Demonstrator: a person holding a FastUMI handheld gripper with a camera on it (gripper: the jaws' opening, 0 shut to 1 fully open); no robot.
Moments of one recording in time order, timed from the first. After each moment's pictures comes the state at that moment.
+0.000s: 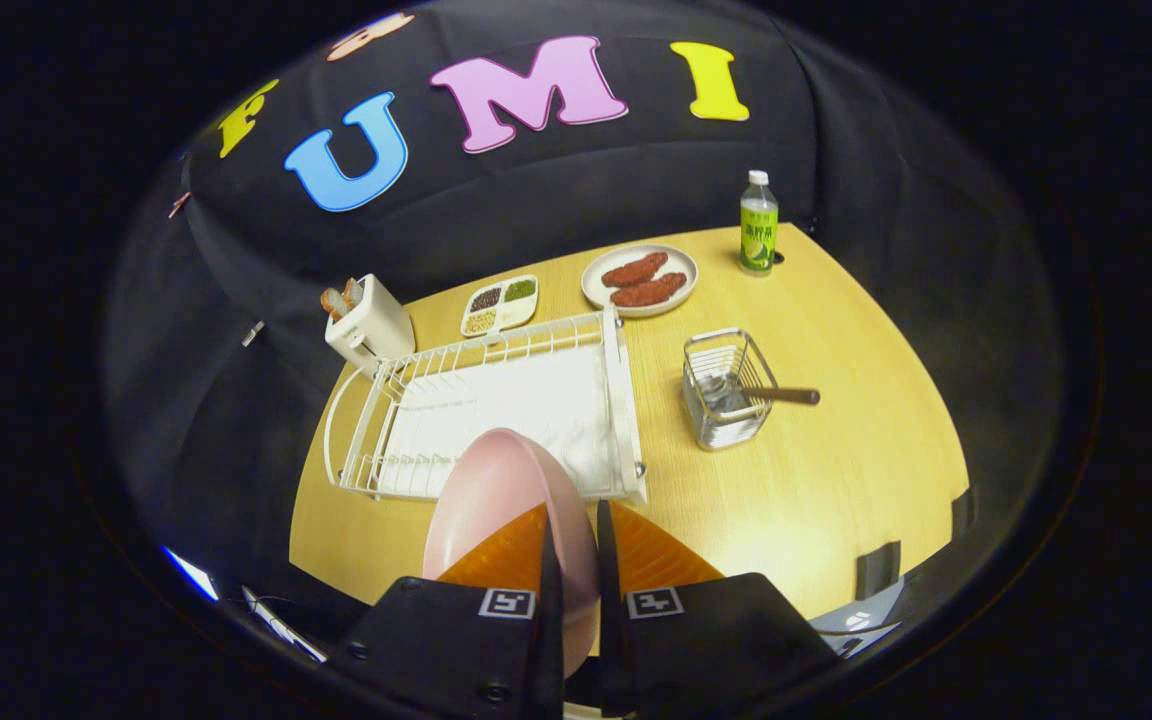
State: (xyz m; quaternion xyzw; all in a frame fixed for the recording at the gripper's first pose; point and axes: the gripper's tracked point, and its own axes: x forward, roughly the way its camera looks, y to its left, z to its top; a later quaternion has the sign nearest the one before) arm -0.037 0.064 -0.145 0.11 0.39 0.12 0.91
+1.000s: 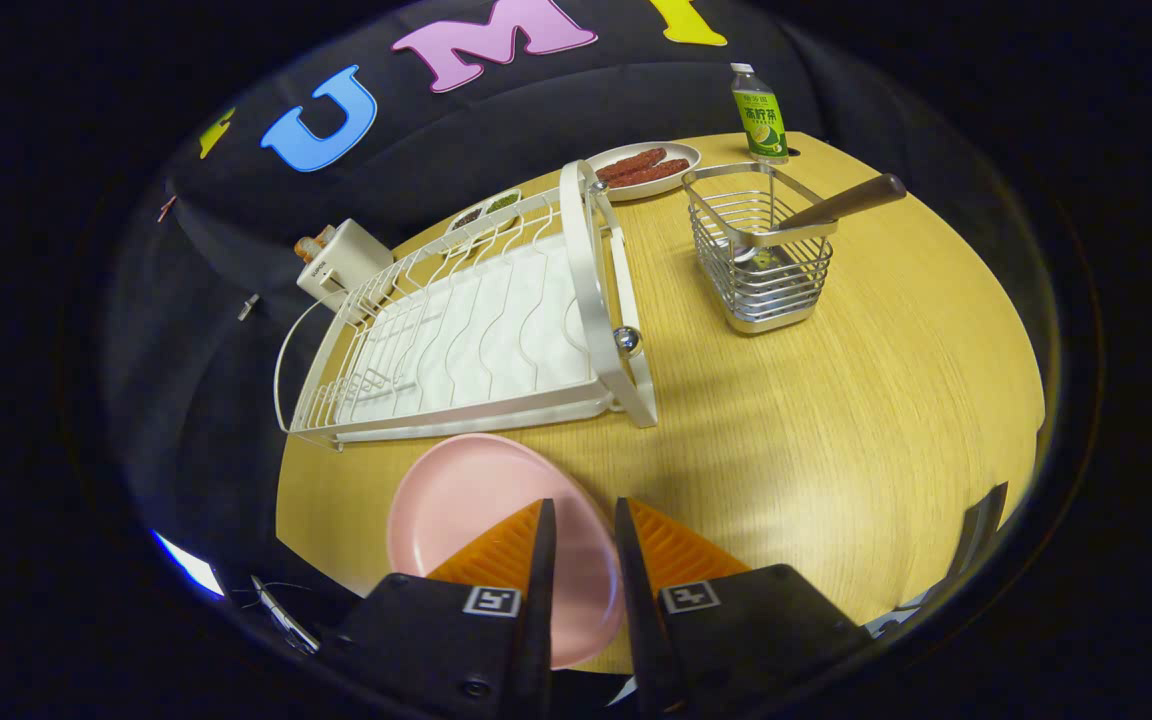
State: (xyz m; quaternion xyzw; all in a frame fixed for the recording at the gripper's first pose) arm -0.033 0.068 -0.285 0.14 0.44 0.15 0.88
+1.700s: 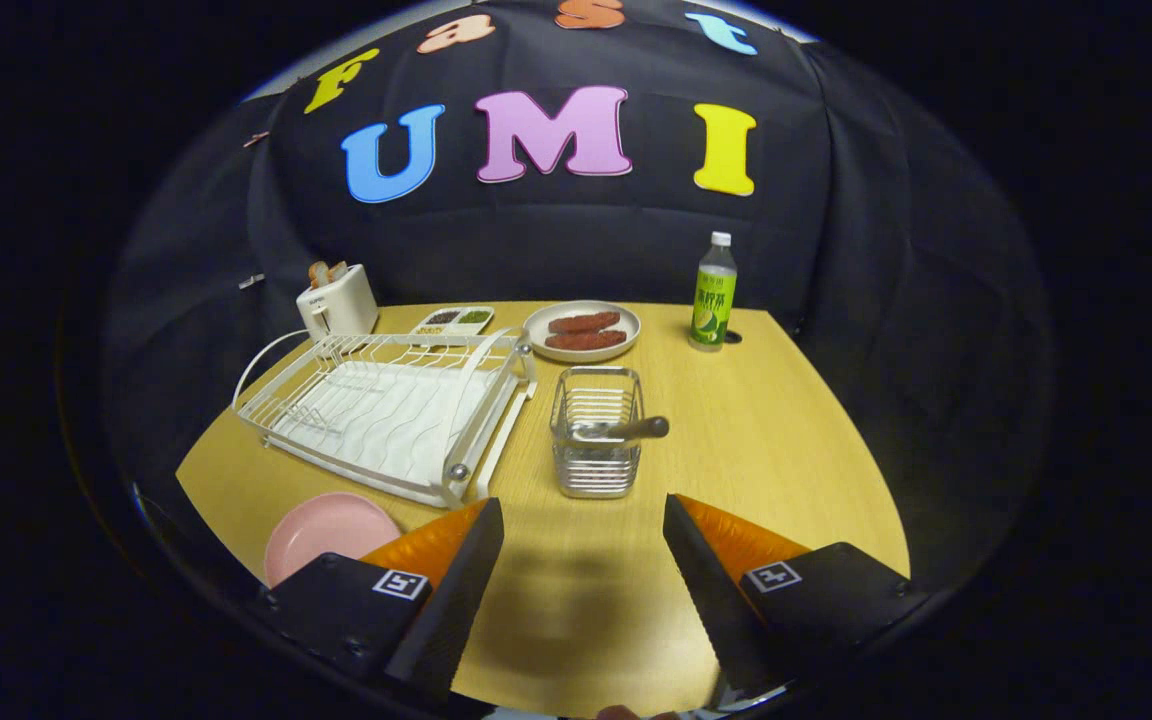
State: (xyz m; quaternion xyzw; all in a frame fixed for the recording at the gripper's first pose) arm 0.023 -0.076 -0.198 -0.03 0.21 0.15 0.97
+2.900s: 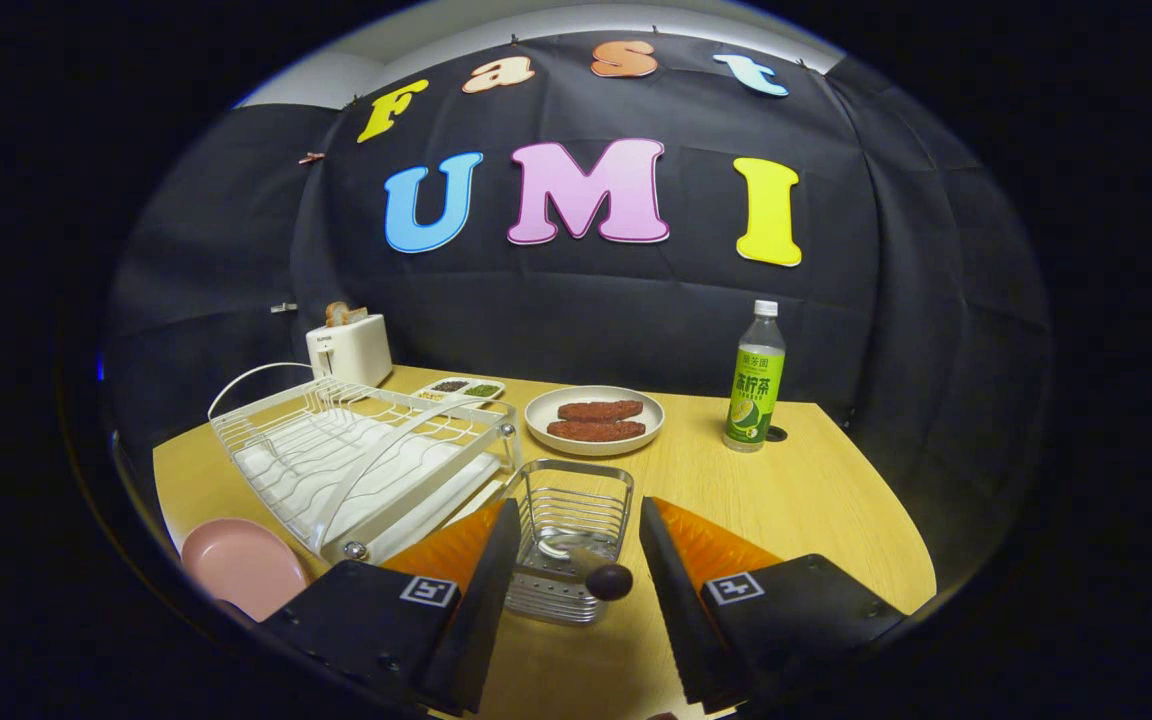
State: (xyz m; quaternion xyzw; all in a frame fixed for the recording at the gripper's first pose) arm 0.133 -0.055 -0.214 -0.02 0.07 0.23 0.97
